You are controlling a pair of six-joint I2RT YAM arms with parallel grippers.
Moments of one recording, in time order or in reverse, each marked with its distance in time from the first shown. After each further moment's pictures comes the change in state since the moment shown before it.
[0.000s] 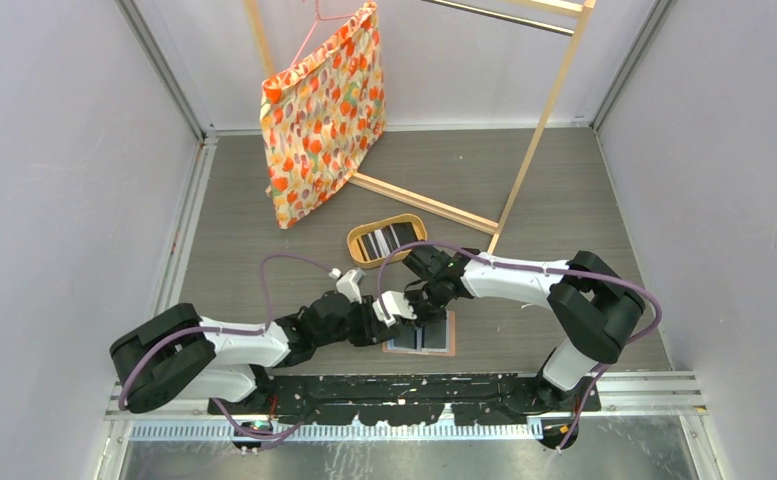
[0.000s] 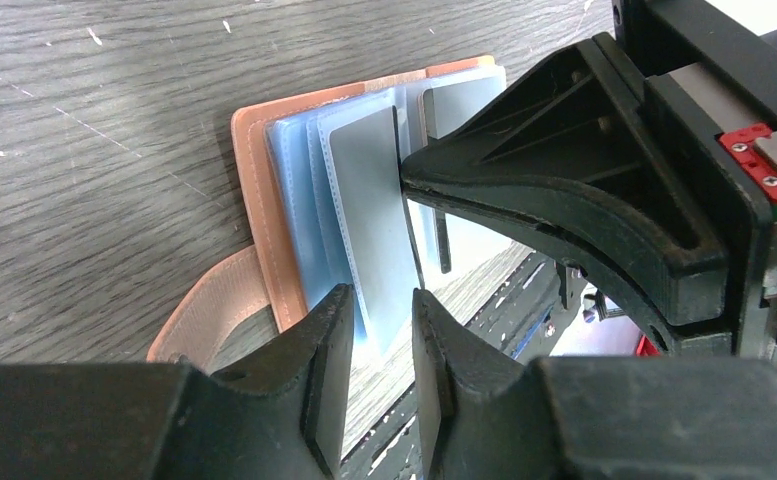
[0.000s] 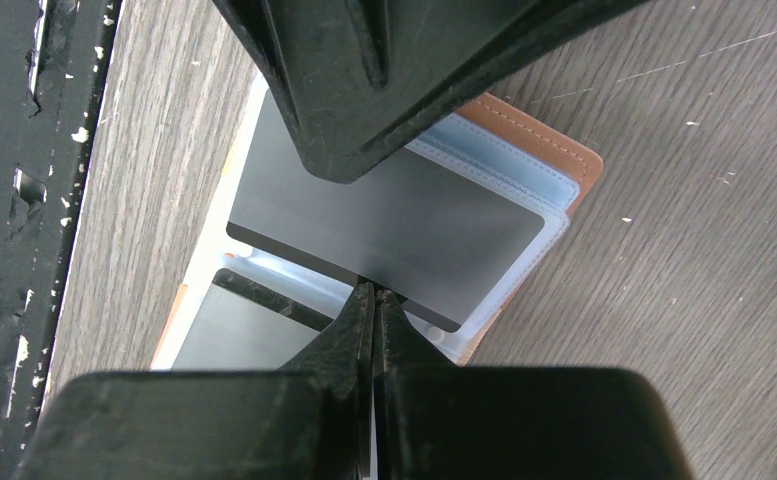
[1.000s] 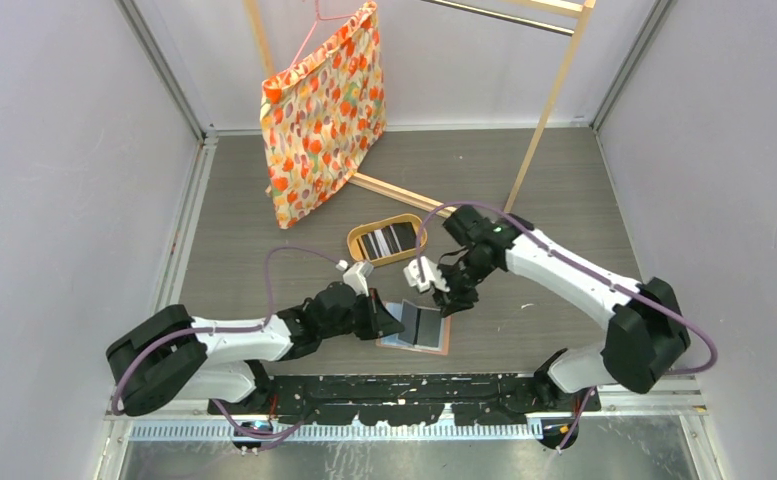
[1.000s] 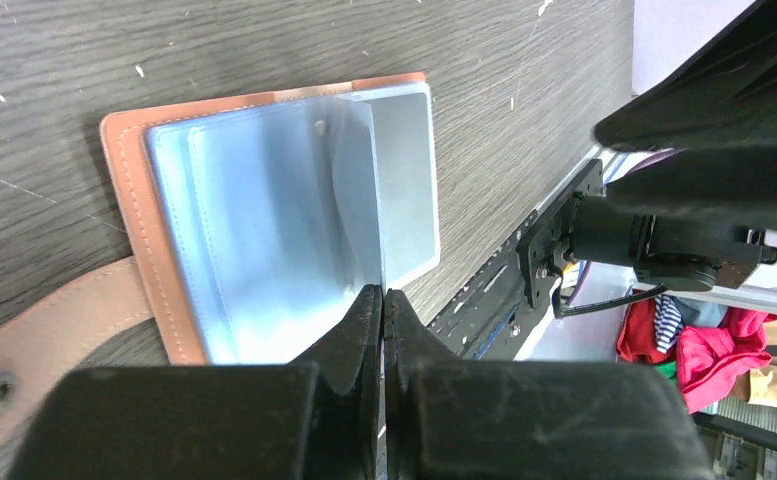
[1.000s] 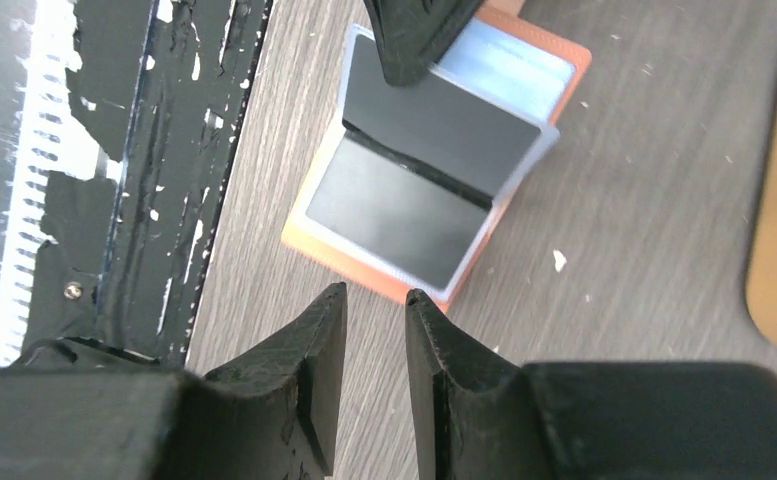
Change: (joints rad) left arm 0.000 -0.001 0.085 -0.076 0.034 0.006; right arm -0.187 -0.193 0.150 -0.431 -0.168 -0.095
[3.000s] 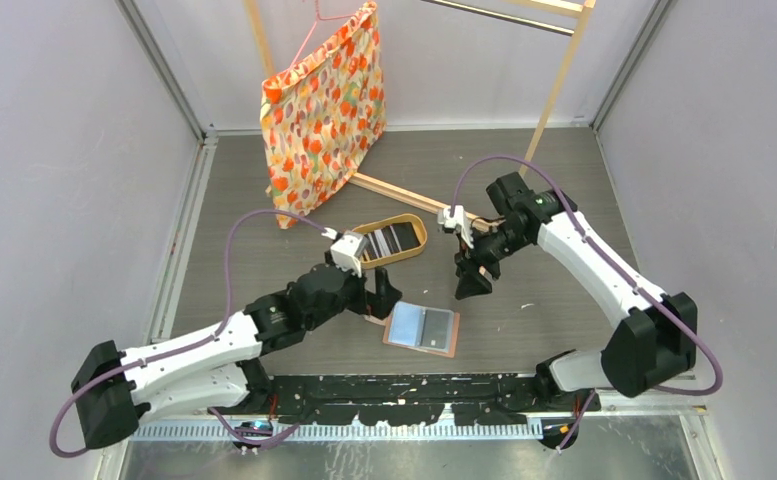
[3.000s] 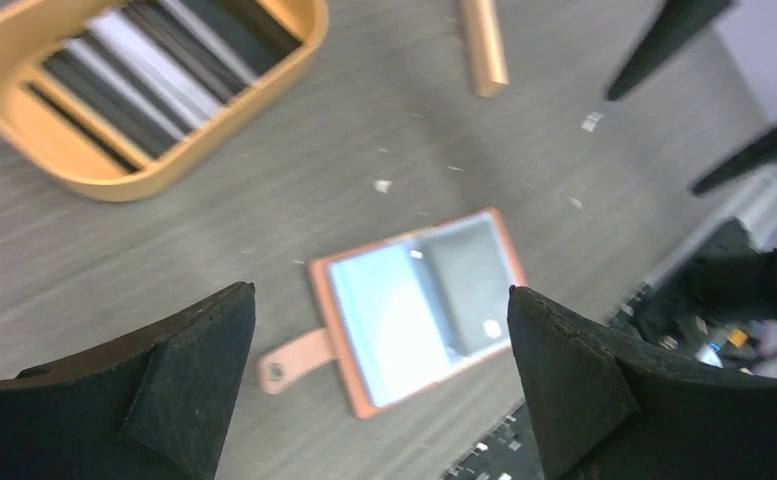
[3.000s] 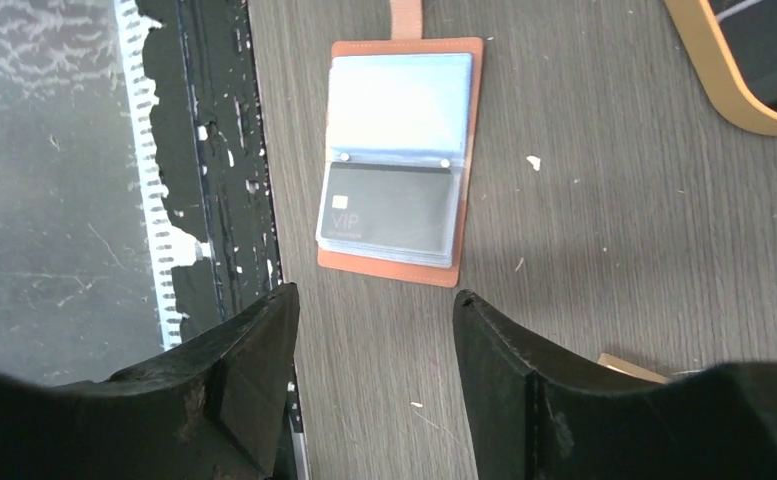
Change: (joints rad) left arm -0.063 -0.313 0.257 -0.459 -0.328 0.480; right arm -0.304 -0.093 0.097 -0.150 -0.154 0.261
